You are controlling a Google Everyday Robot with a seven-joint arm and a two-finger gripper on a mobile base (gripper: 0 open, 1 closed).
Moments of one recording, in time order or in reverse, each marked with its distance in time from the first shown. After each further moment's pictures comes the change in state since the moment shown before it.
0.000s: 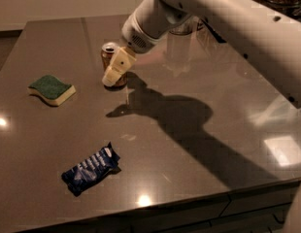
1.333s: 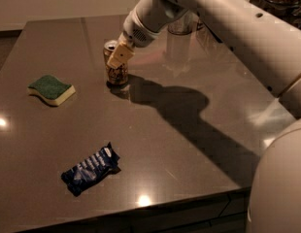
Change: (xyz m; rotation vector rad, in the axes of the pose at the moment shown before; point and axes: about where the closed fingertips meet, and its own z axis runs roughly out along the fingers) arm -0.002 -0.030 0.016 -0.012 0.009 0.010
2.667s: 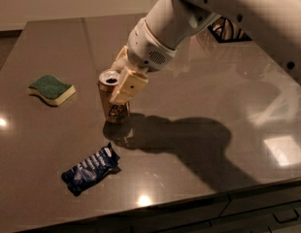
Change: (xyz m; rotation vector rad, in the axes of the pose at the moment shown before) arm 0.013 0.148 -0.062 -0.258 -0.021 -0.264
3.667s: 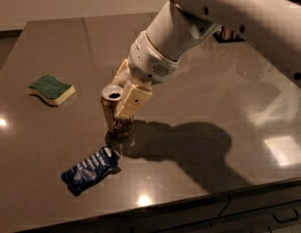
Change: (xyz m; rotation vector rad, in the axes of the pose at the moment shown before) arm 0.011 0.029 0.008 -0.051 0.032 -0.040
